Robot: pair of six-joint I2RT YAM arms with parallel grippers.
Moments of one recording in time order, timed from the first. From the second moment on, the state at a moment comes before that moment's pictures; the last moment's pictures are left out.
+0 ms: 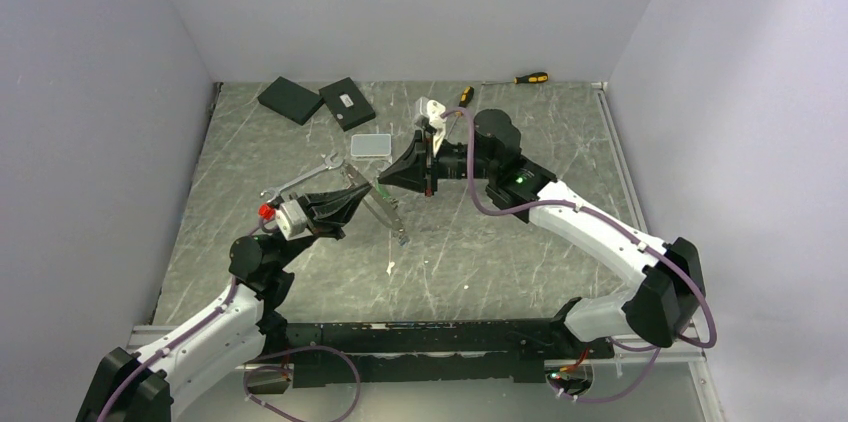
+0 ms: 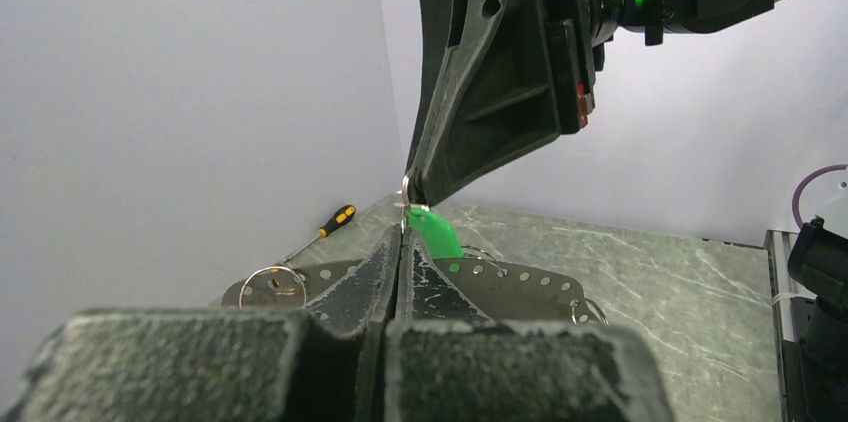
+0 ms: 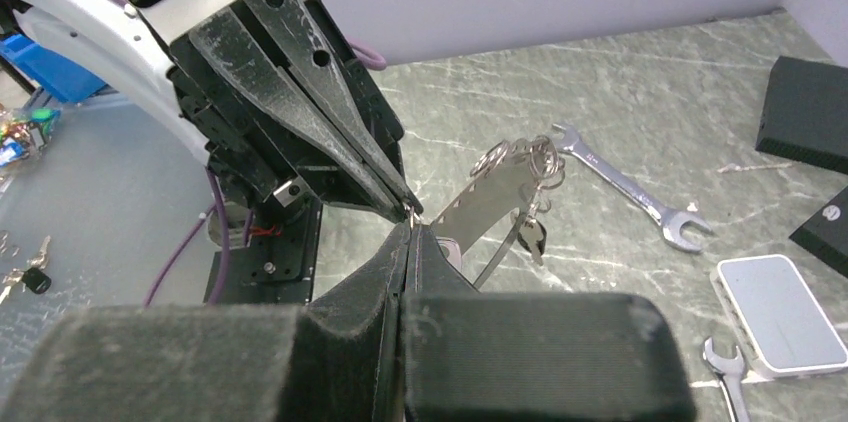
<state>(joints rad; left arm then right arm) -0.53 0.74 0.21 1.12 0.44 -0.13 0.75 1.35 1.14 0.17 -0.80 0.09</state>
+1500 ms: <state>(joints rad) -0.53 0.74 0.21 1.15 0.47 -0.15 0.70 1.36 1.09 0.18 -0.79 0.11</state>
